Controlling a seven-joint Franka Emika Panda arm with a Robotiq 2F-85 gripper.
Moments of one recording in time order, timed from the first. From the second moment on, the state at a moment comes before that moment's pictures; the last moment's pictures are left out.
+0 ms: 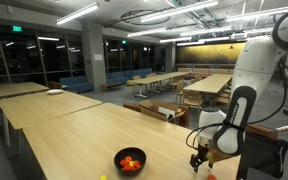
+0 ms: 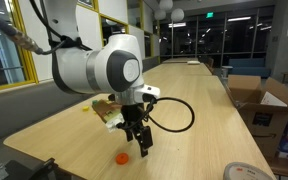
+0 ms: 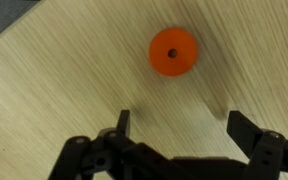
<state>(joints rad) -0.15 0.24 -0.02 -2.75 -0.30 3.03 0.62</state>
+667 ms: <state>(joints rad) -0.14 0.27 -0.04 -2.75 -0.31 3.09 0.73</state>
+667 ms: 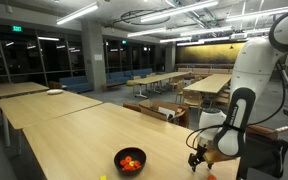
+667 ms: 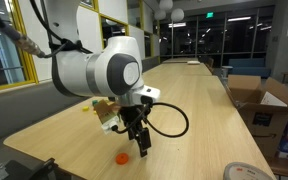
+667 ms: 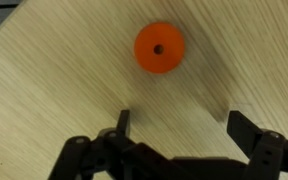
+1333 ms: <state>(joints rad) -0.07 0.27 -0.05 -2.75 -0.45 3.09 0.97</state>
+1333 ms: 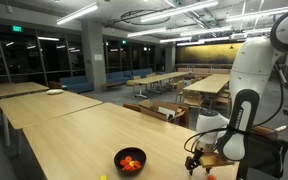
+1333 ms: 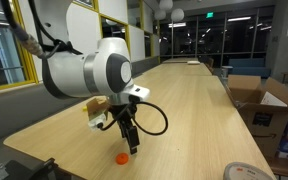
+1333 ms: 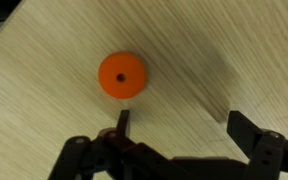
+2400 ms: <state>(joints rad) -0.11 0.27 -0.17 -2.75 -1.22 3.03 1.48</state>
